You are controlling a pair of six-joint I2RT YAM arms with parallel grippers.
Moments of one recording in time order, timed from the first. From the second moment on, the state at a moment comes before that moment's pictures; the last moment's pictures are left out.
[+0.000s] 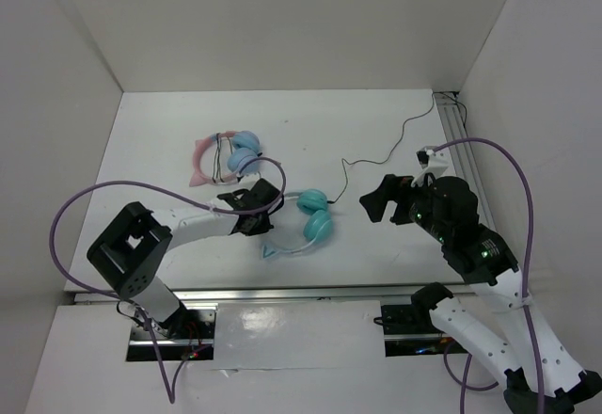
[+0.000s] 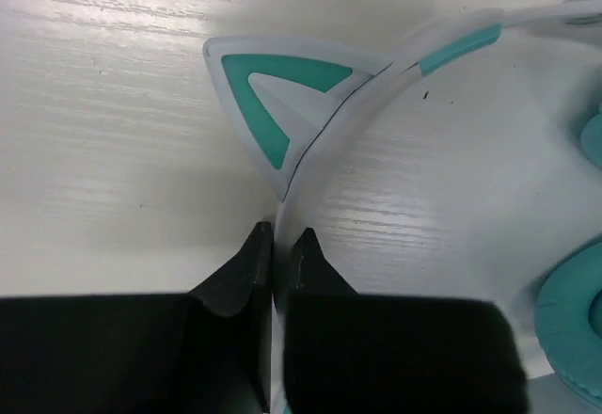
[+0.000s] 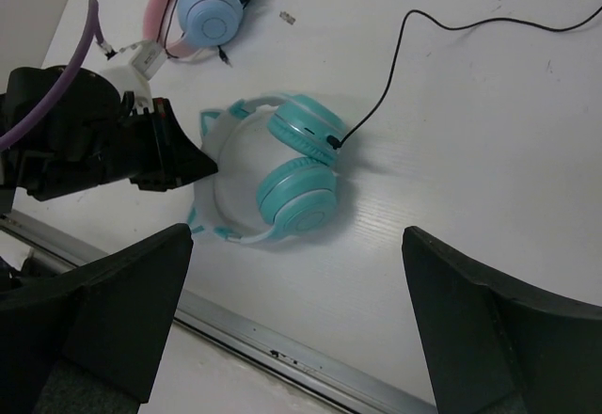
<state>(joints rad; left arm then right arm) -0.70 1.59 0.85 -0.38 -0.30 -0.87 0.45 0.64 0.89 -0.64 -0.04 0.43</state>
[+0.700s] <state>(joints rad) -0.73 0.98 1.43 -1.33 -0.74 -0.84 0.45 0.62 0.40 0.11 -0.16 0.49</state>
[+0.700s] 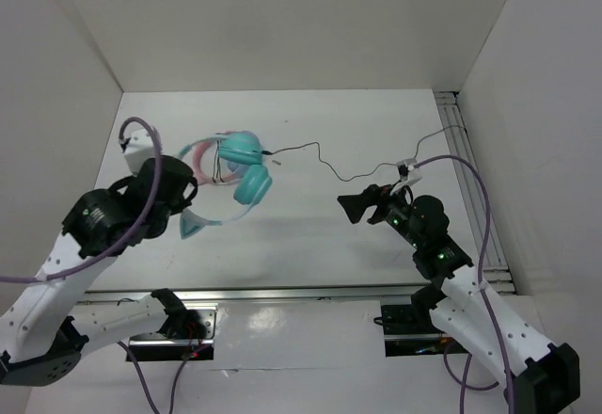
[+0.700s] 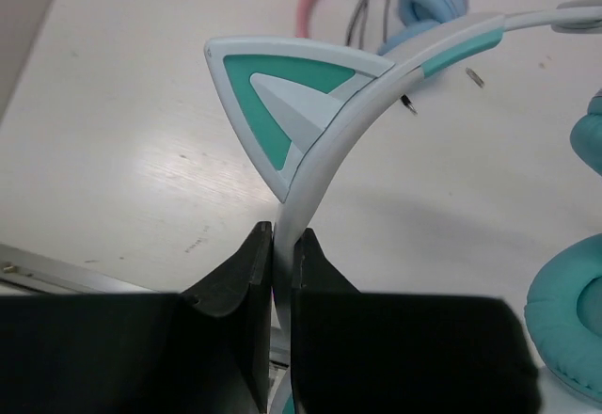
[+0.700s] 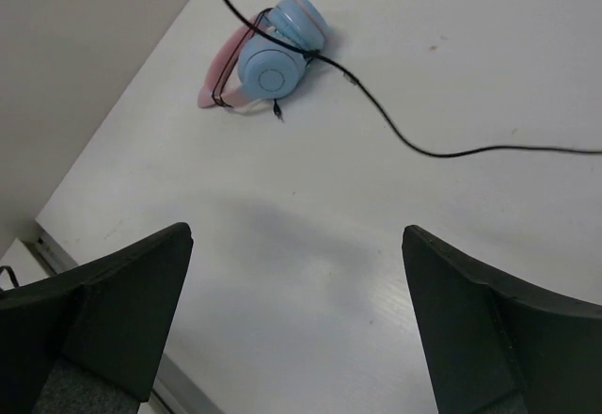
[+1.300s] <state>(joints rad) -0.60 1.02 1.72 -1.48 -0.72 -0.64 0.55 1.31 0.51 0.55 -0.33 0.24</state>
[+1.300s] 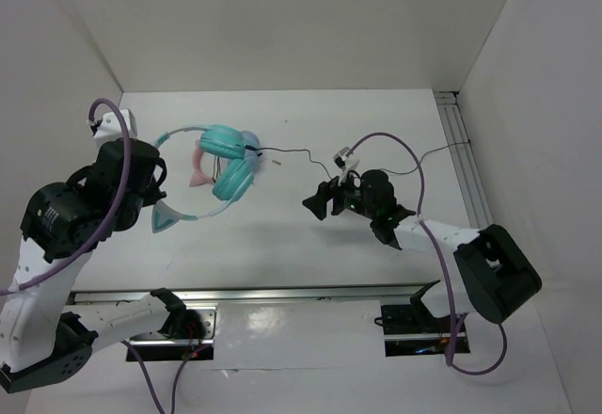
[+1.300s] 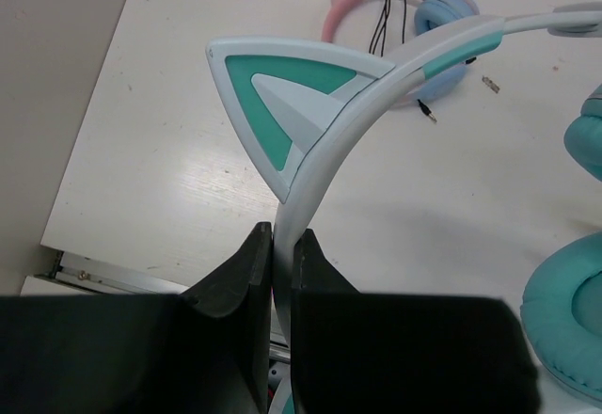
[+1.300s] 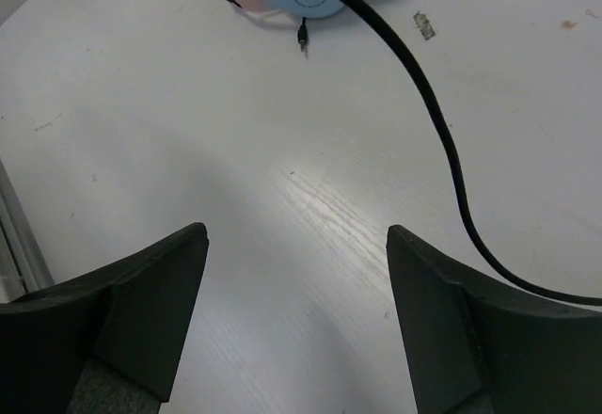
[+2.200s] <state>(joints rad) -0.55 1.06 1.74 -1.48 -0.68 -0.60 0.71 1.16 0.57 0.46 -0.13 0.06</state>
